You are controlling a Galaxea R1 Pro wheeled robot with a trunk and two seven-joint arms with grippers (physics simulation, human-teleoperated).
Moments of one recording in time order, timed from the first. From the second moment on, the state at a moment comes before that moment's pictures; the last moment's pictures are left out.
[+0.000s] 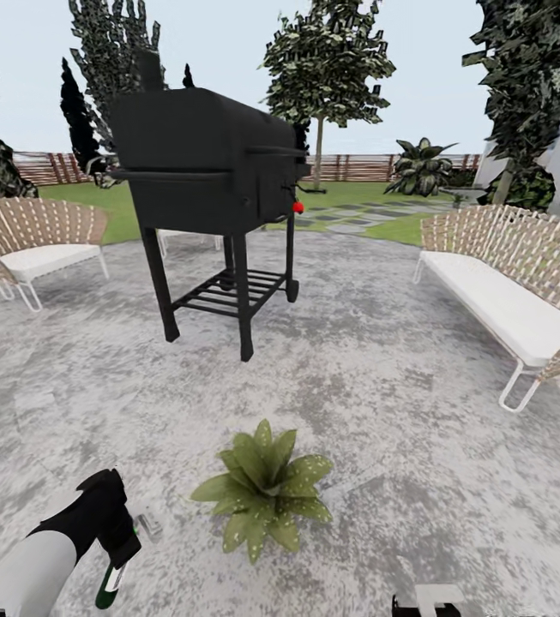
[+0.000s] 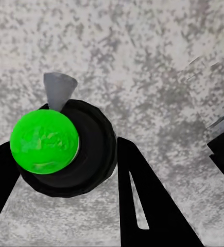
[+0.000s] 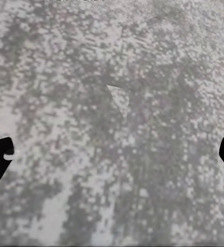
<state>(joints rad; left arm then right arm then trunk) -0.68 0.17 0.03 -0.50 -1.10 0.56 -1.02 -0.41 -0.03 0.19 -0.04 -0.08 -0.41 -0.25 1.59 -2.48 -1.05</state>
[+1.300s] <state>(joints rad) -0.71 0.13 -0.08 -0.57 -1.14 0.56 -1.22 -0.41 -0.03 0.19 -0.04 -0.08 -0.41 -0.25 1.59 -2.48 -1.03</state>
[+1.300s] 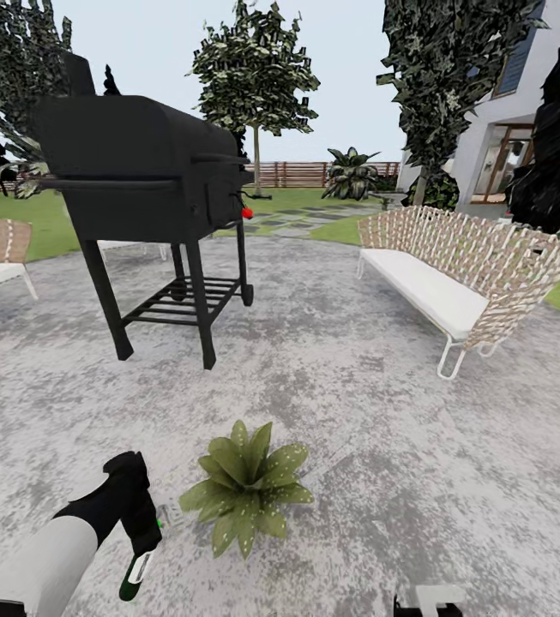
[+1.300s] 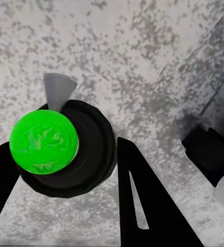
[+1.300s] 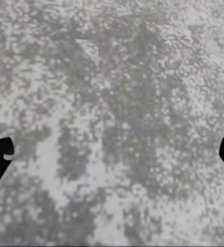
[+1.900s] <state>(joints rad) -0.73 0.13 -0.10 -0.57 -1.24 0.56 -1.22 -0.41 -0.03 0.19 -0.04 -0.08 -0.41 -0.25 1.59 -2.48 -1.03</state>
